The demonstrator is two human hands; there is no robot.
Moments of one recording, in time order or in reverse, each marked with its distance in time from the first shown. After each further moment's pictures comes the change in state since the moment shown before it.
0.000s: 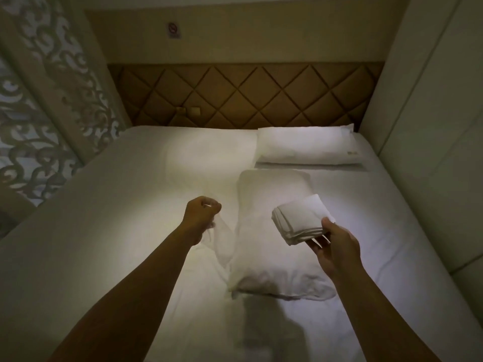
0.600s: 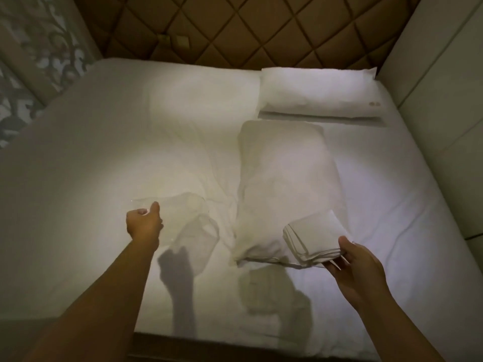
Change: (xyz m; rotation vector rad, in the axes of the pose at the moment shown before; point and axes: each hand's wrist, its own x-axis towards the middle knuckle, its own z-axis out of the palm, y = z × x) left_hand 0.096 -0.192 -0.094 -0.149 0.504 -0.458; right_hand 0.029 0.104 -0.048 -0.160 0.191 0.138
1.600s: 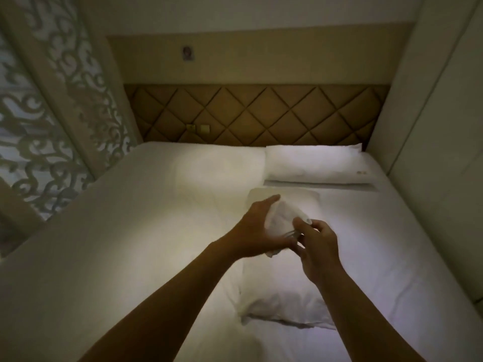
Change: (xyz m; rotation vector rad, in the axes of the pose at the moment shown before) left_hand -0.276 0.130 0.060 0.600 -0.859 1.161; right_hand -0.086 -0.098 0.108 -0.053 -0.323 -0.307
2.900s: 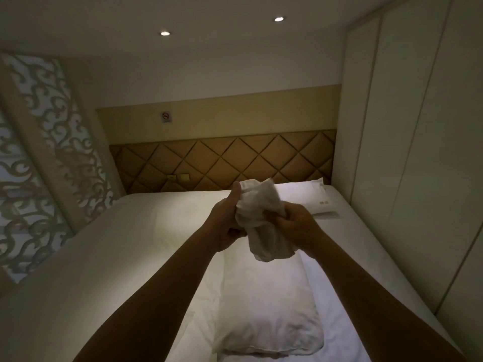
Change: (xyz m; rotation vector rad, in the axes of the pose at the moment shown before) left_hand -0.016 0.158 -0.011 -0.896 0.071 -0.203; right_hand -0.040 -0.131 -0.062 -0.883 -0.367 -0.674
